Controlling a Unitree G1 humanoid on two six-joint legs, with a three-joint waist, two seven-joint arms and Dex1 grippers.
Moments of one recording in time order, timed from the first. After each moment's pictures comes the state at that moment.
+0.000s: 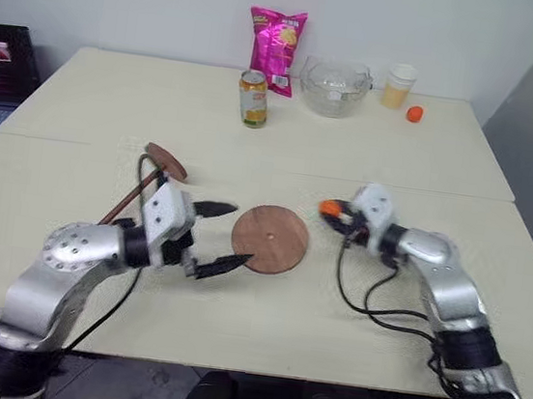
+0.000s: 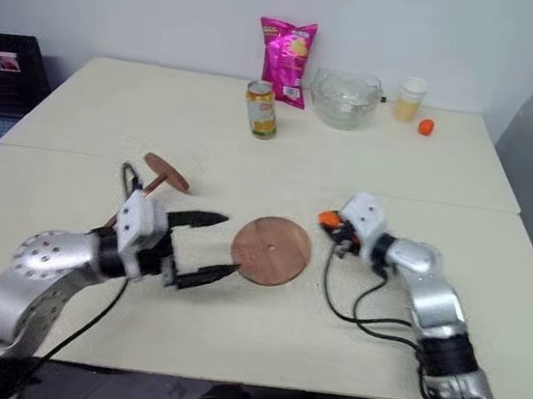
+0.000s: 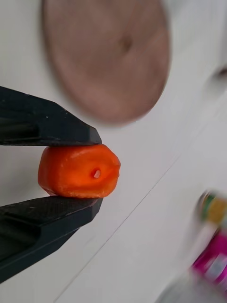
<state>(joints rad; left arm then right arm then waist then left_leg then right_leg) -0.24 0.64 0.03 -0.40 -0.50 0.38 -0.95 -0.43 -0.48 0.04 0.00 0.07 0.38 0.65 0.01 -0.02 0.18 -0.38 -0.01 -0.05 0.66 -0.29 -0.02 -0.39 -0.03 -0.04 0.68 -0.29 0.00</state>
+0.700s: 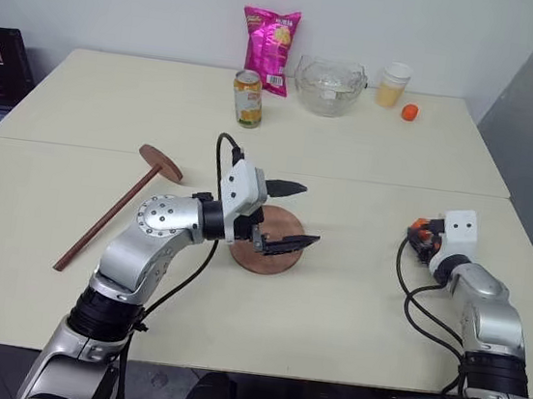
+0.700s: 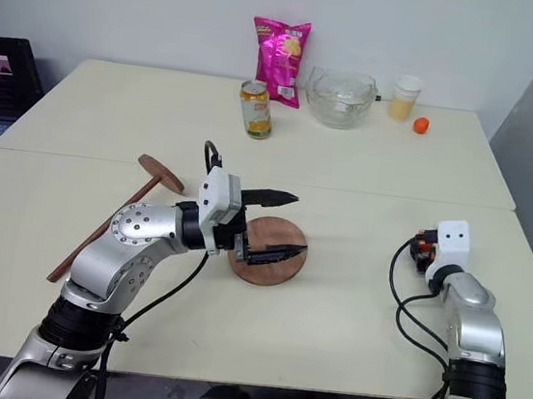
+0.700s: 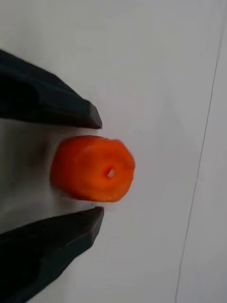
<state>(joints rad) -0.47 0.48 -0.15 -0.24 -0.39 0.34 -0.92 -0.34 -0.42 -0.21 0.13 0.12 0.48 0.31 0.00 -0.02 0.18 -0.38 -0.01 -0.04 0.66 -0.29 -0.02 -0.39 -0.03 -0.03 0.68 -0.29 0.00</state>
